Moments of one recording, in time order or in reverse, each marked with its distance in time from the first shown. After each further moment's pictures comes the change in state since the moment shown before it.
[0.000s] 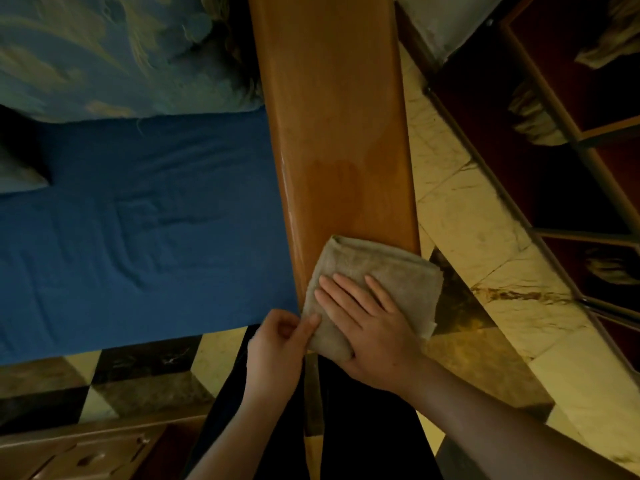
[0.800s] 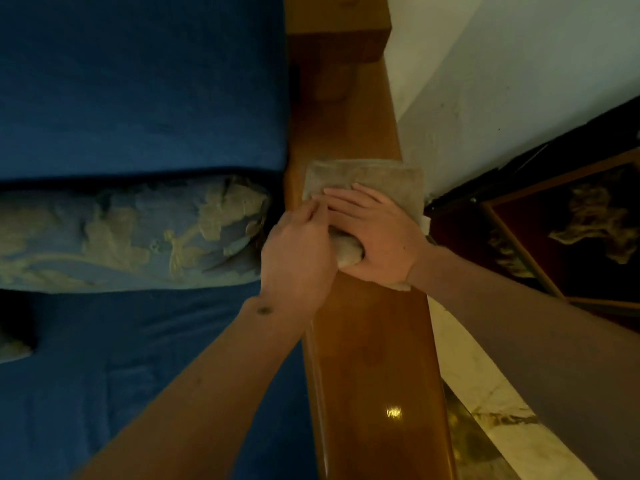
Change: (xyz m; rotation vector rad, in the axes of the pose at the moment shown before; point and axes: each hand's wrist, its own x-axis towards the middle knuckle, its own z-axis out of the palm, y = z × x) left_hand 0.234 0.328 -0.094 0.604 0.229 0.797; right_hand 0.390 0.197 -0.129 -0.048 0.082 -0.217
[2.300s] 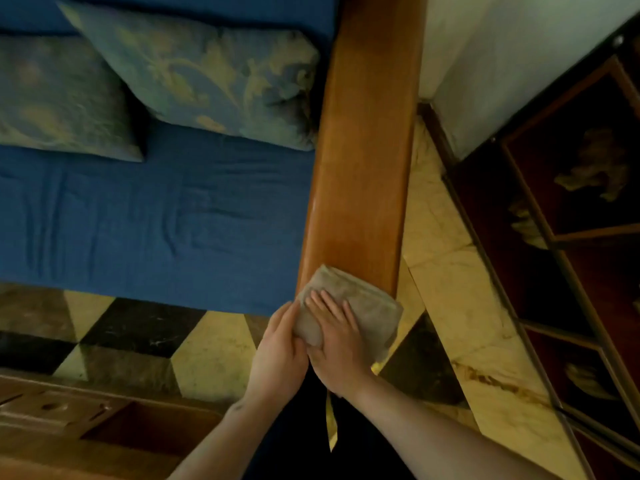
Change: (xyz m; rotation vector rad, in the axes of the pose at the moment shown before) left_hand -0.460 0.075 0.120 -0.485 -0.033 -0.551; right_hand -0.355 -0.321 0.051 0.426 -0.303 0.392
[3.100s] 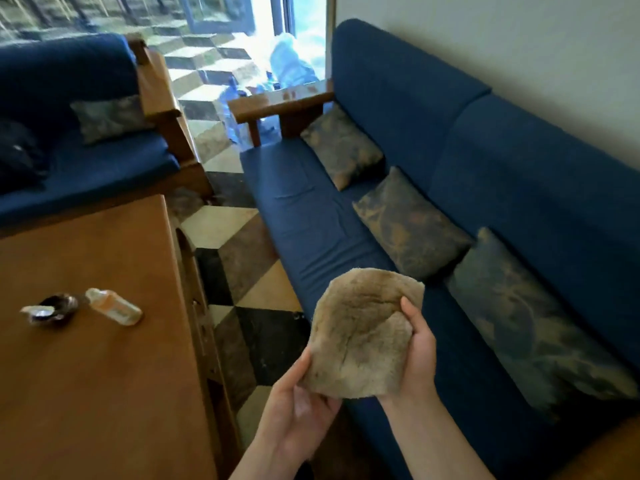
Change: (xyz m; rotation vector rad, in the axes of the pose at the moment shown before) left_hand -0.189 -0.133 -0.304 -2.334 0.452 0.016; right_hand 0.023 -0.489 -0.001 1.443 -0.586 0.263
